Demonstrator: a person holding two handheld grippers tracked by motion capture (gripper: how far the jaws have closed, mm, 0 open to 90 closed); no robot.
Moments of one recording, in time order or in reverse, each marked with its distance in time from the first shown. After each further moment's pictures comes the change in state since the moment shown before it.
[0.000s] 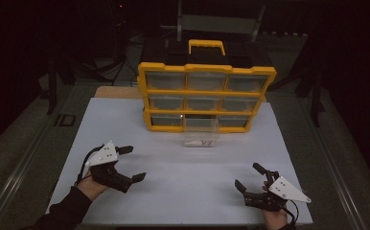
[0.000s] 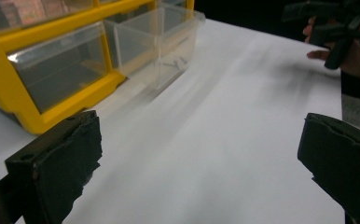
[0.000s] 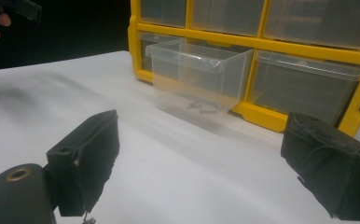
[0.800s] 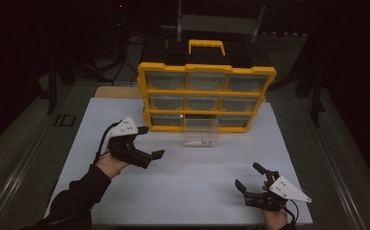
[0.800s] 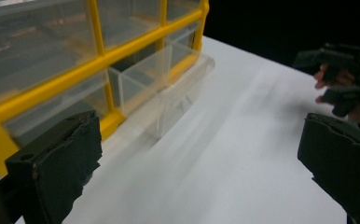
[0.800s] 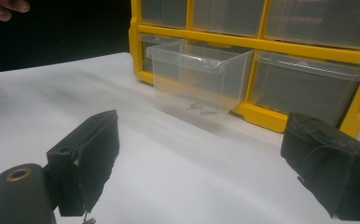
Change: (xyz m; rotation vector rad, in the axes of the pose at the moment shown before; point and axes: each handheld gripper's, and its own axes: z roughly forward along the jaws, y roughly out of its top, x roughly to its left) left arm 0.007 0.068 0.029 0.022 0.013 -0.058; right arm -0.001 0.000 0.000 -0.006 0.005 0.005
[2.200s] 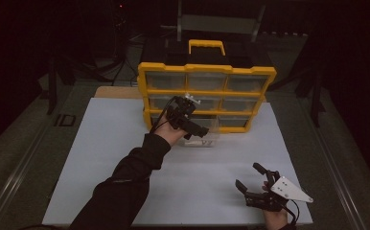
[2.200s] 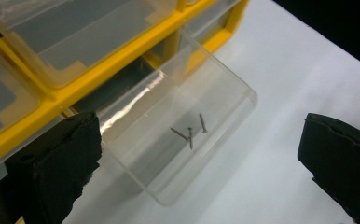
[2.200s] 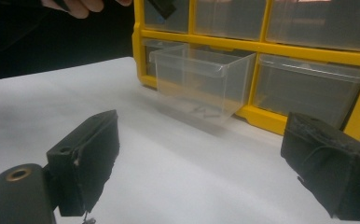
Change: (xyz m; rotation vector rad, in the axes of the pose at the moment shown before) left arm 0.000 0.095 0.145 0.356 0.085 -0.124; right arm -0.001 0.001 -0.001 -0.014 0.016 0.018
